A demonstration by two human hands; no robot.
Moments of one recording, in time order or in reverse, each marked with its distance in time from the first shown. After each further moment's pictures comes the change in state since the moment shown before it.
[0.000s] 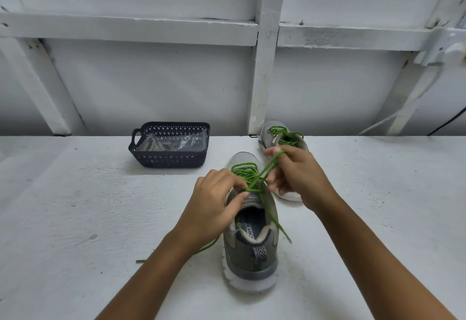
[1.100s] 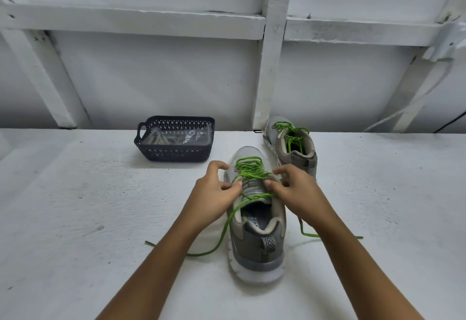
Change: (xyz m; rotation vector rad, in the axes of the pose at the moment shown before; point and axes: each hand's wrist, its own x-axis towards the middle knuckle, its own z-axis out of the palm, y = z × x) left_hand 0.007 0.001 -0.007 -0.283 -0.154 -0.675; right_hand -0.011 0.040 0.007 -0.579 0.083 -0.063
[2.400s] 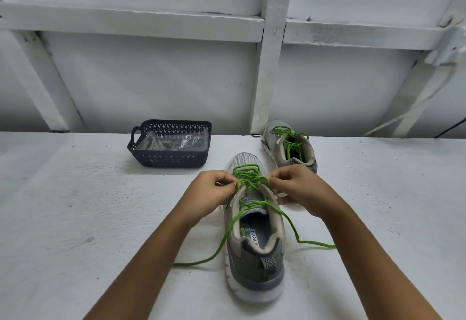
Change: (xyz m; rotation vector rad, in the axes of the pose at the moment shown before) left_hand 0.032 -0.003 -0.003 -0.170 -0.123 -0.011; right_hand 0.033 -0.001 -0.015 0.446 -0.337 0.101
